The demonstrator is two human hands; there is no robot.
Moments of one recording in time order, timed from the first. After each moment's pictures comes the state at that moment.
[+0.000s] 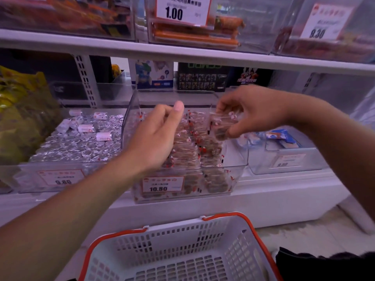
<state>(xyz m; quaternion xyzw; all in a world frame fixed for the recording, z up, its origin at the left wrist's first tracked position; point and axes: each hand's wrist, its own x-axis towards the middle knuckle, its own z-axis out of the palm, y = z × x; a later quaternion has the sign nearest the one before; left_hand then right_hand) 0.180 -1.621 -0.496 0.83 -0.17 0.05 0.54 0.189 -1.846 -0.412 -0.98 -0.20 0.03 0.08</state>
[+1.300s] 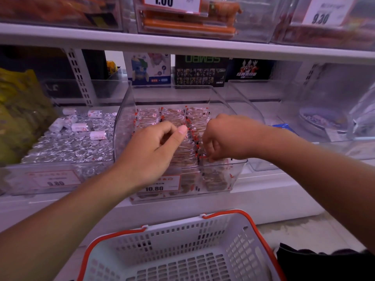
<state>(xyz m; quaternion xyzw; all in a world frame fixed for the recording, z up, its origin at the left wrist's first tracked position) 0.180 -1.618 -0.519 0.85 -0.25 0.08 0.45 0.193 -1.825 -0.480 -0.97 -0.22 0.00 -0.05</state>
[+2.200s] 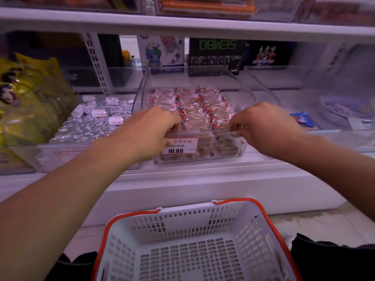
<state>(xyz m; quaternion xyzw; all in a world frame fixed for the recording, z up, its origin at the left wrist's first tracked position) 0.201 -1.589 -0.505 0.95 -0.28 0.06 0.08 0.162 -1.843 -0.494 -0.98 -0.14 -0.13 -0.04</state>
